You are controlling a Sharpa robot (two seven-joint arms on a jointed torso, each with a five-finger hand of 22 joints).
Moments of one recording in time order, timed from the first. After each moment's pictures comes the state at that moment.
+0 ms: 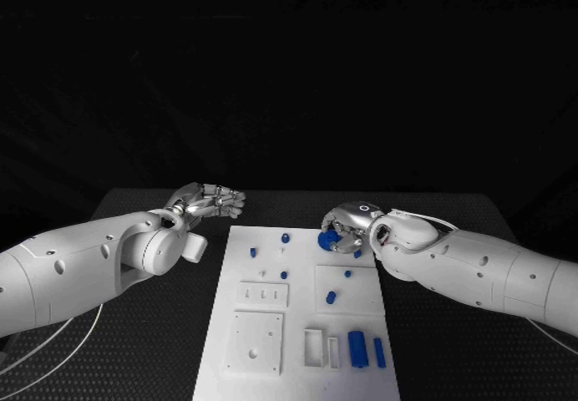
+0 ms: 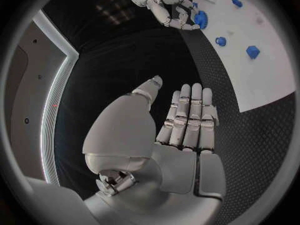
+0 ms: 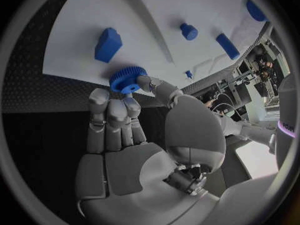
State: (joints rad) left arm 1.36 -0.75 -0.17 1.26 -0.12 -0.26 0.24; left_hand 1.29 -0.11 0.27 0.06 0.17 0.80 0.18 0.35 0.42 1.11 0.14 0.15 0.07 0.88 0.13 0.44 0.49 0.04 0.75 0.03 0.21 1.31; right arm 1.24 -0.60 -0.10 1.14 -1.64 -0.30 -0.05; right_hand 1.04 -0.20 0.76 -0.21 0.51 0.92 0.10 0.31 0.41 1.13 0.00 1.17 1.17 1.29 -0.11 1.28 1.00 0.23 1.22 -0.04 1.01 1.31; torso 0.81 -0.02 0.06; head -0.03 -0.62
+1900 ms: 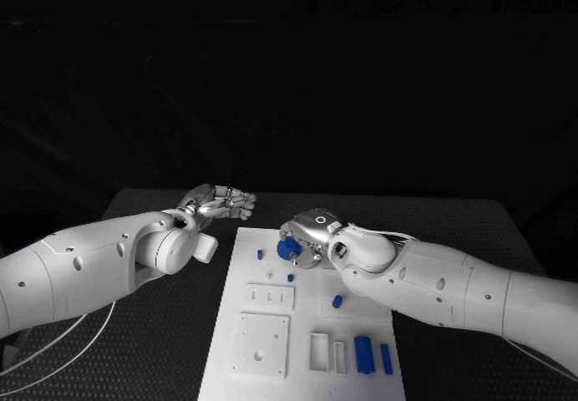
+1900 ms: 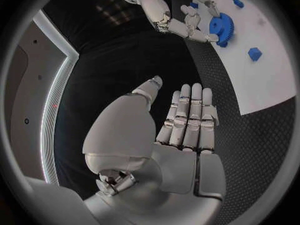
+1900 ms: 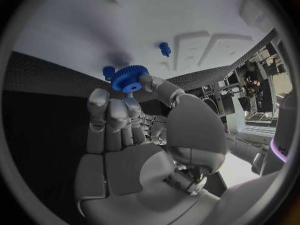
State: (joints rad) left arm 1.36 -0.73 -0.17 1.25 -0.12 -0.26 0.24; left_hand 1.29 -0.11 0.27 0.06 0.17 0.80 0.18 0.35 0.42 1.11 0.14 0.15 0.07 0.88 0.13 0.44 0.49 0.04 0.75 0.03 0.21 1.31; right arm 1.22 -0.43 -0.11 1.18 -1.83 -0.39 -0.11; right_hand 1.04 -0.24 0.78 -0.18 0.45 0.93 0.09 0.33 0.41 1.15 0.00 1.17 1.16 1.30 -0.11 1.27 1.01 0.23 1.24 -0.05 1.03 1.31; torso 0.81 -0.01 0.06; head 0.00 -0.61
